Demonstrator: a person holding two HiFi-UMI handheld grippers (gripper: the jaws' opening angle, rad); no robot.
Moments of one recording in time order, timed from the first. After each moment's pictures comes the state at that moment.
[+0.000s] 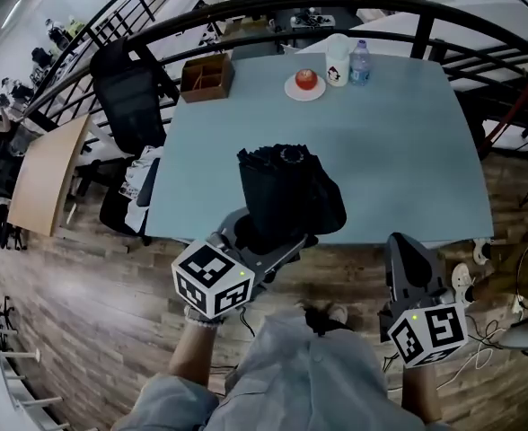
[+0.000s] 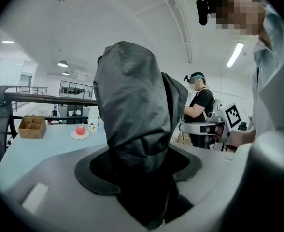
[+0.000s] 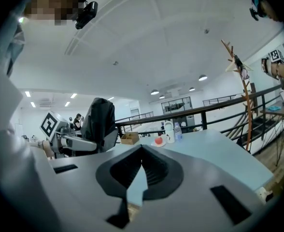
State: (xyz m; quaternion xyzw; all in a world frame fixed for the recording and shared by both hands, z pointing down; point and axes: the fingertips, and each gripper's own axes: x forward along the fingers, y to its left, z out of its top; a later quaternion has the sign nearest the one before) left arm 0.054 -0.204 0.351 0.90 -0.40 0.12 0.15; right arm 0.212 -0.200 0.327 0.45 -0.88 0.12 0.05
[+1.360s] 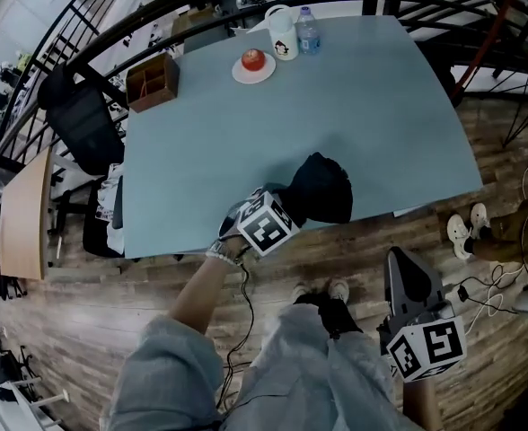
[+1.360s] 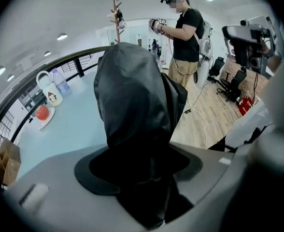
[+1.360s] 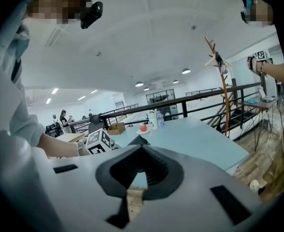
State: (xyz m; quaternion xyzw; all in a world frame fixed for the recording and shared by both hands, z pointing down) left arm 0.110 -0.262 0.574 0.84 -0.19 0.49 0.11; right arm 0.257 -0.166 0.367 0.52 -0.83 0.18 0.09
